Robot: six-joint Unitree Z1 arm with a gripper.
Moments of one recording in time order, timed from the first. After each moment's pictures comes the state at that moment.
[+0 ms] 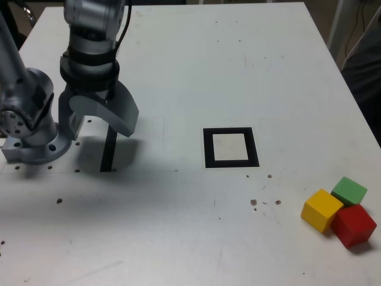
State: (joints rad) arm -0.08 1.52 -0.73 1.07 0.03 -0.01
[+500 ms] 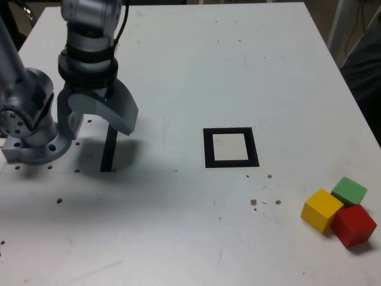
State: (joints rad) arm -0.08 1.51 -0.75 1.09 0.02 -0.02
